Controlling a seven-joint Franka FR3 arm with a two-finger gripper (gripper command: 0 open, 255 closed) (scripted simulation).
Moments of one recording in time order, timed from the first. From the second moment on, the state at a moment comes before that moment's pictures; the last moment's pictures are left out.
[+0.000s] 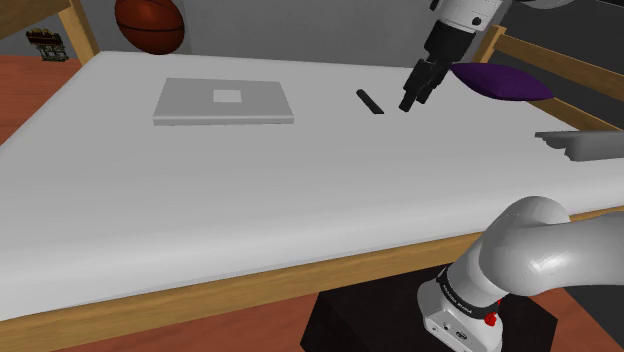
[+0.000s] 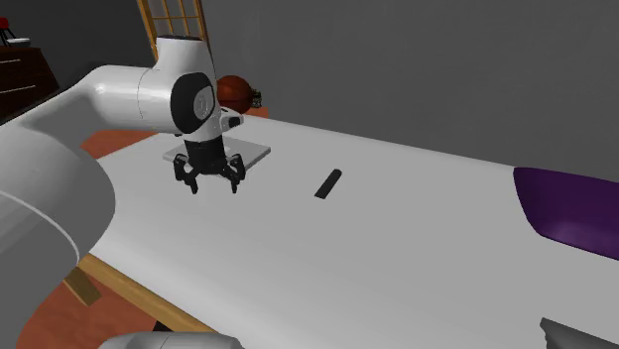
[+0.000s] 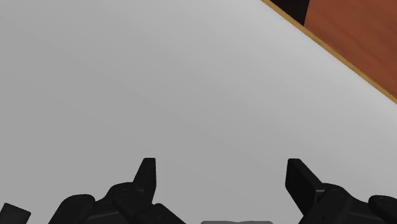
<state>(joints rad) -0.02 -0.77 -0.04 -2.29 0.04 1.59 -0.14</state>
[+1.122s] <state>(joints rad) -0.12 -0.27 -0.16 -2.02 0.04 1.80 -0.08</state>
